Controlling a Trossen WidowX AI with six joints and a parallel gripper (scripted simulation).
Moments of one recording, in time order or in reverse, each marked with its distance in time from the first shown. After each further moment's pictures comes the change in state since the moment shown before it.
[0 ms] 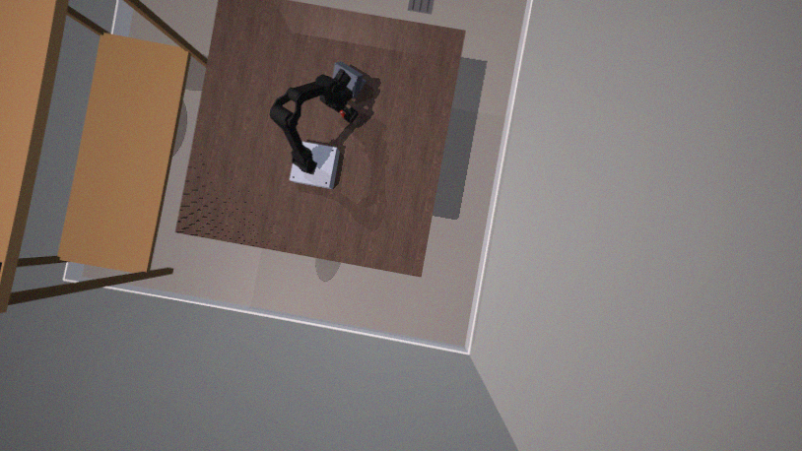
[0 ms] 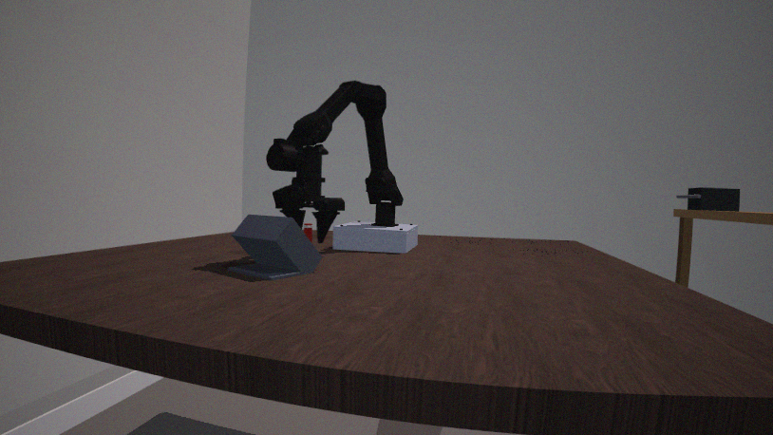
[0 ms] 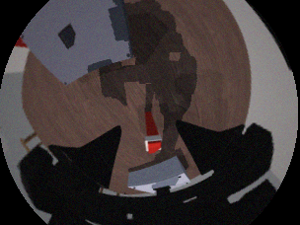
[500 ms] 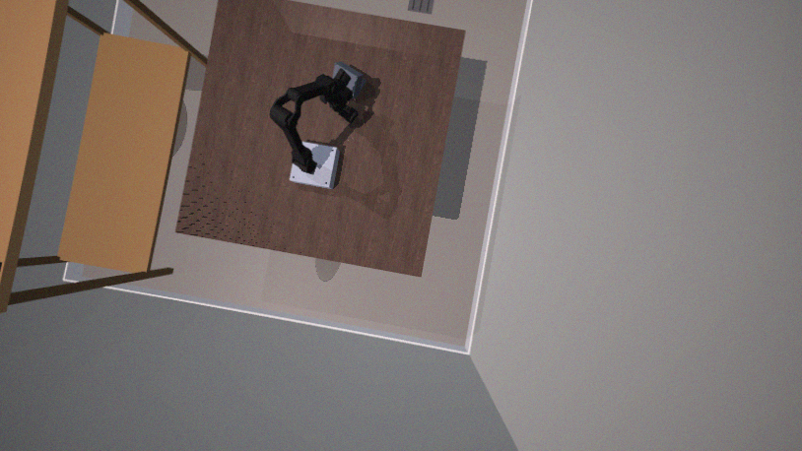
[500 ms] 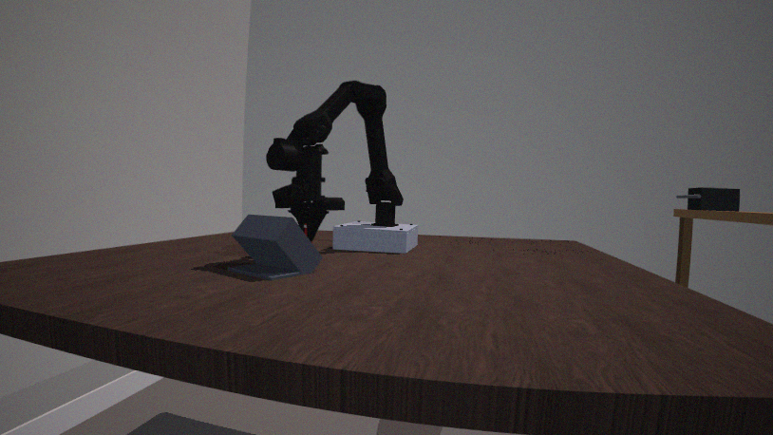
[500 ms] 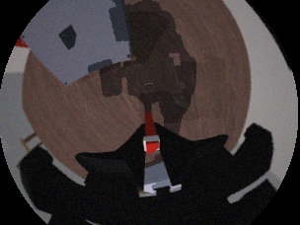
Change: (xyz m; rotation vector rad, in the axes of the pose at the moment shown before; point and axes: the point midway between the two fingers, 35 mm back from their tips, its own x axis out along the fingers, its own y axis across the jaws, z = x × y) arm 0.000 0.000 0.000 0.000 -0.001 0.000
